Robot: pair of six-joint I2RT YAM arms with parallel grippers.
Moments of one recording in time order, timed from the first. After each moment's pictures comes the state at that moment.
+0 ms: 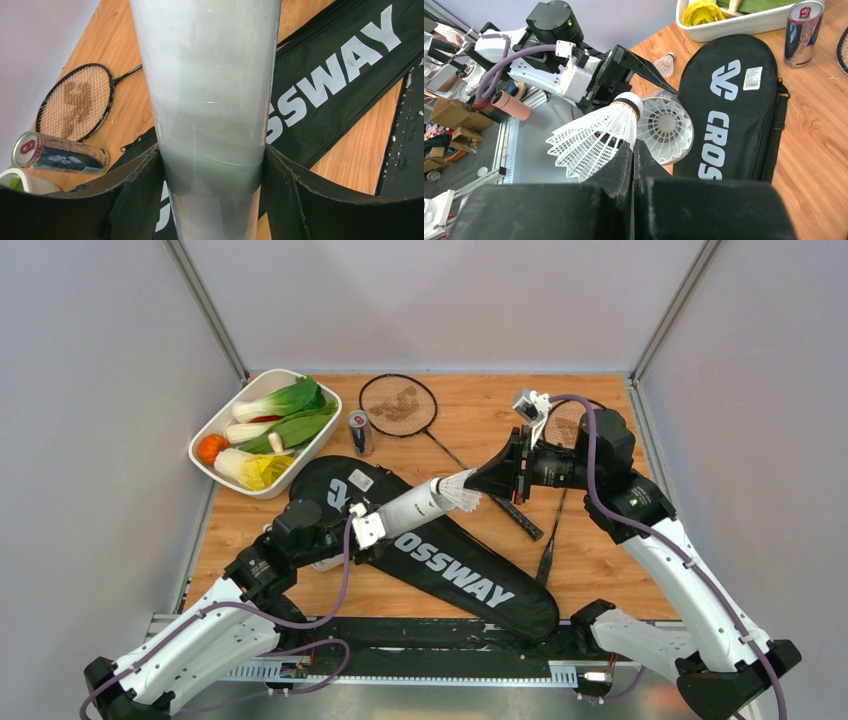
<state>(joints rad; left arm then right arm) -0.74 0.60 0.55 -0.29 0.30 0.49 0.51 0.99 1.18 -0.33 -0.84 0.33</state>
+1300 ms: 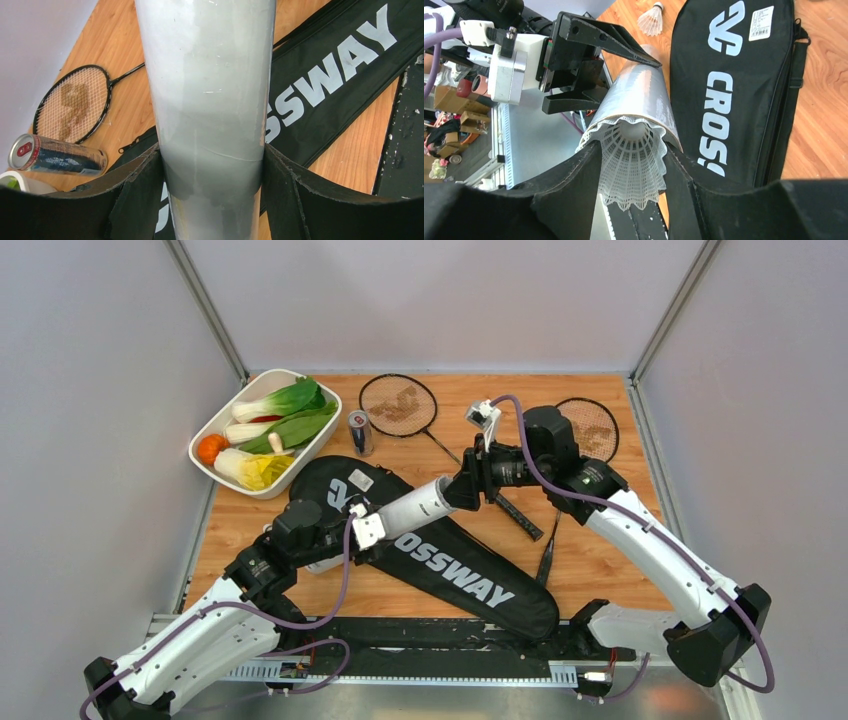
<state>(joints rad) -0.74 0.60 0.55 -0.30 0.32 0.49 0.64 1.18 1.20 -0.46 -0.71 0.28</state>
